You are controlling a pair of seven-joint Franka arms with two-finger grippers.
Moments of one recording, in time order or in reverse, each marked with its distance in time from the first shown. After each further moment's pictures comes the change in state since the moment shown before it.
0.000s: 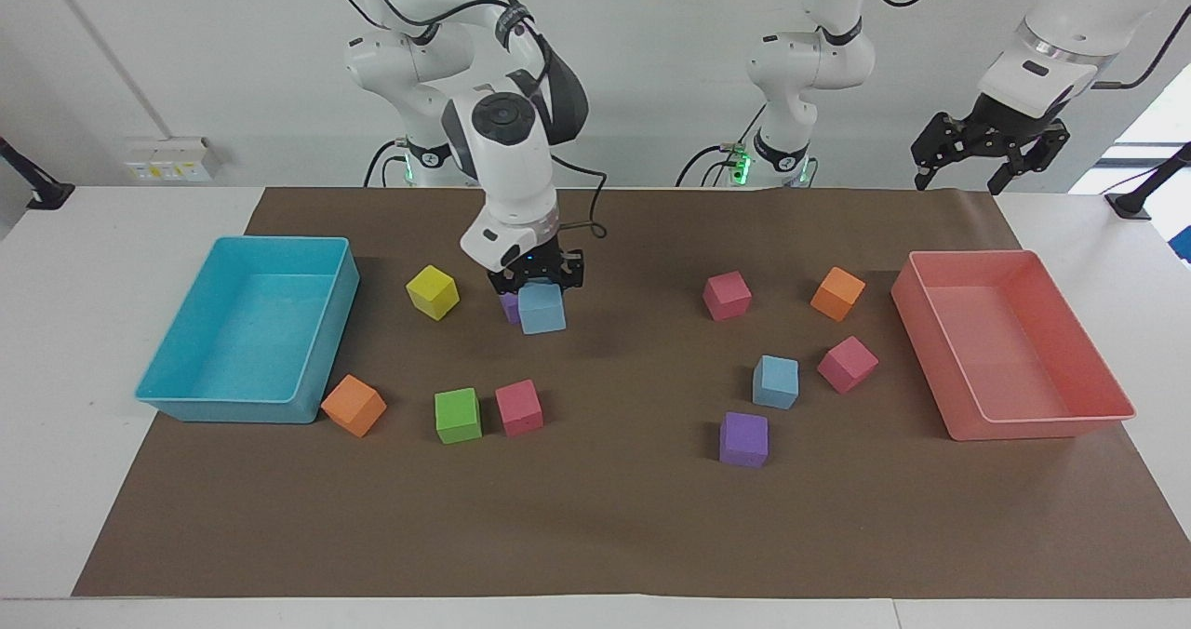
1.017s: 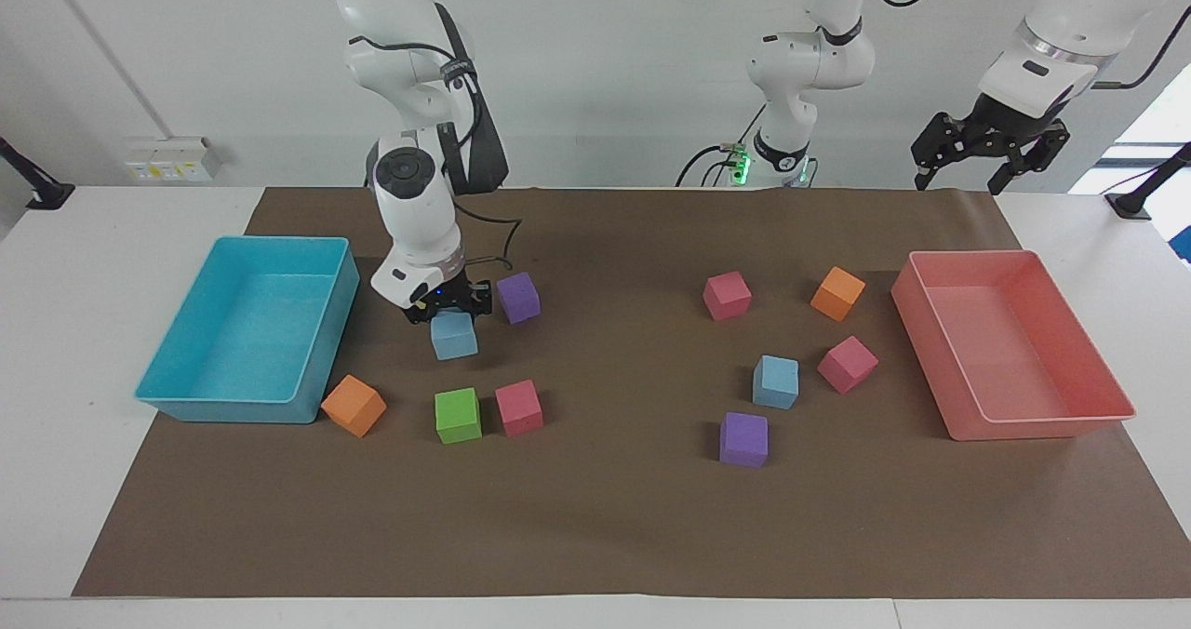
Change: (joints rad) left arm 0.000 0.000 0.000 0.000 0.000 0.000 0.000; right arm -0.111 -0.112 -0.149 -0.255 -0.045 0.115 -0.338
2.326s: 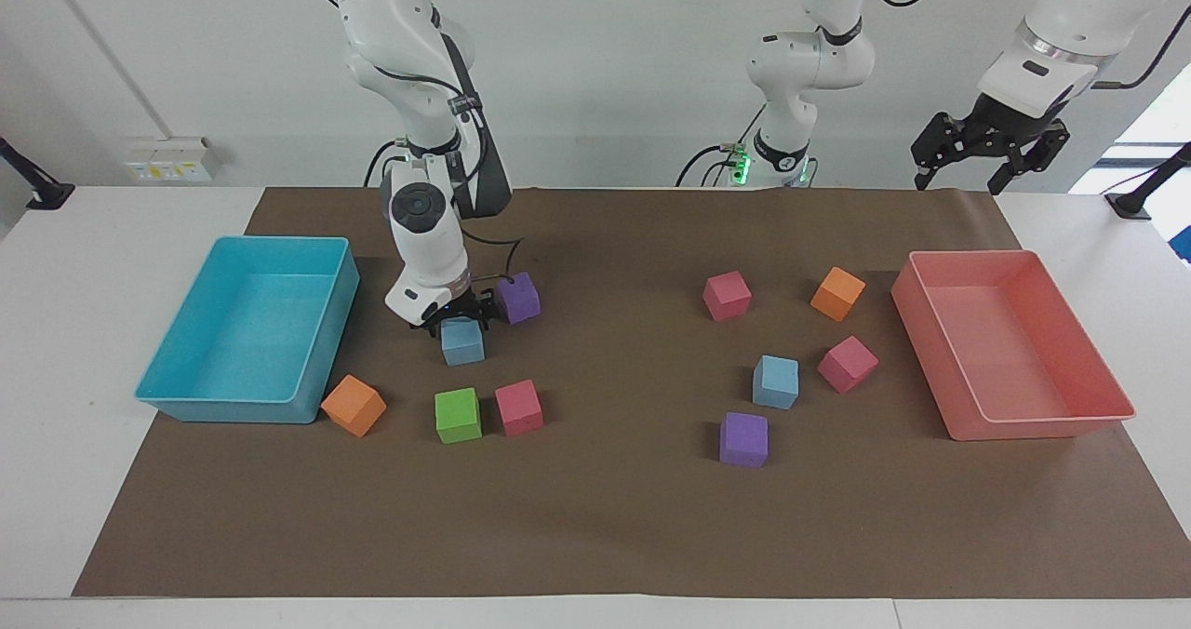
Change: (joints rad) left arm 0.000 0.000 0.000 0.000 0.000 0.000 0.000; right arm -0.001 0.090 0.001 -0.139 0.000 0.171 -0.004
